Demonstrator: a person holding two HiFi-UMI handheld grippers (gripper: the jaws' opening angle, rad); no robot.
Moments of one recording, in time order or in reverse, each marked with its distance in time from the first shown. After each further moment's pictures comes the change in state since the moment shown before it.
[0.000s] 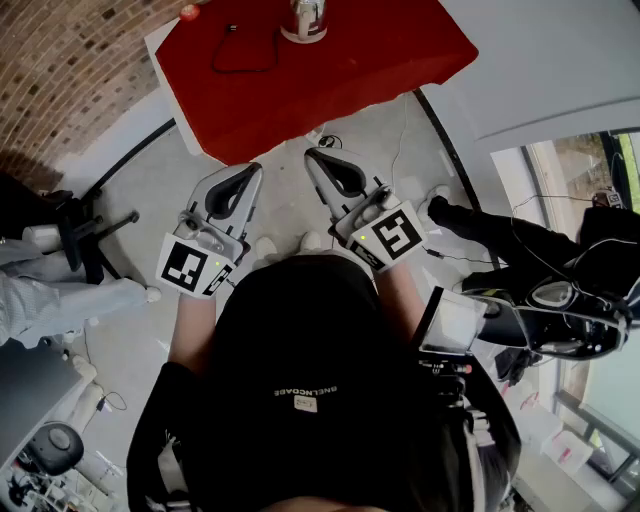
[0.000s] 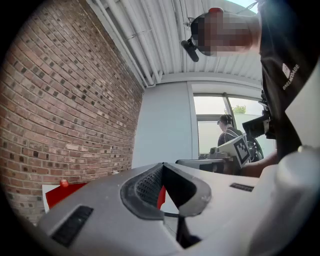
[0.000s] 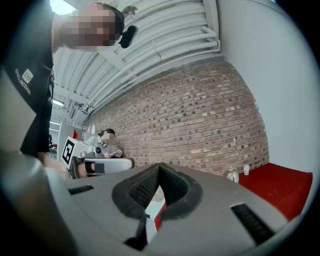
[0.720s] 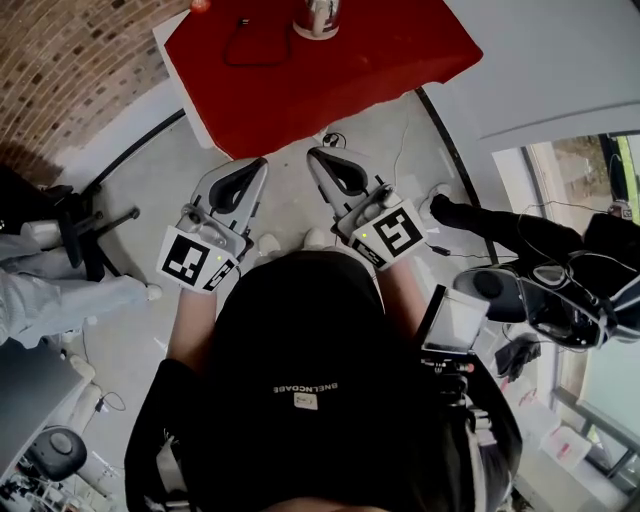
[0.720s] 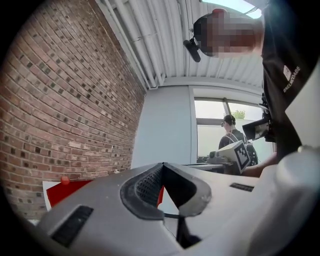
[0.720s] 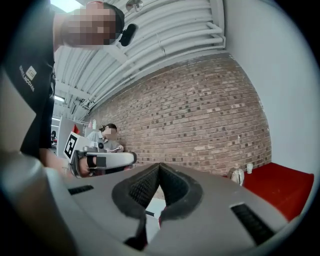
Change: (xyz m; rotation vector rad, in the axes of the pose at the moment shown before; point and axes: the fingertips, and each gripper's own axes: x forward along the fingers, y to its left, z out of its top) left arm -0.030 0.028 0.002 -0.038 -0.023 -0.019; right arm 0.032 0.029 -0.017 -0.023 0.052 0.010
